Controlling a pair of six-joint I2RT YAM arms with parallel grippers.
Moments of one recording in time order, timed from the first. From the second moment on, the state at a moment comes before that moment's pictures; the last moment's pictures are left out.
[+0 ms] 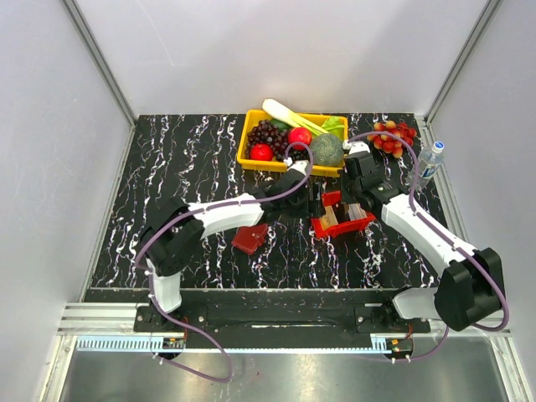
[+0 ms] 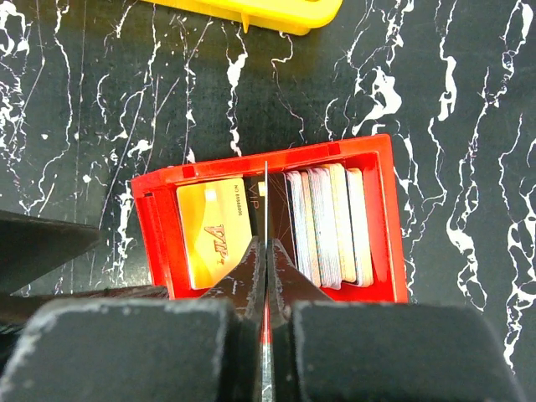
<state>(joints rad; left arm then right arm) -0.89 1.90 1.27 -0.09 0.00 -0.74 0.42 1.34 1.00 -0.47 0.24 0.23</state>
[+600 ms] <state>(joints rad) -0.78 1.43 0.90 -0.23 -0.20 -0.64 0.42 1.20 0.89 -0.30 -0.03 0.49</state>
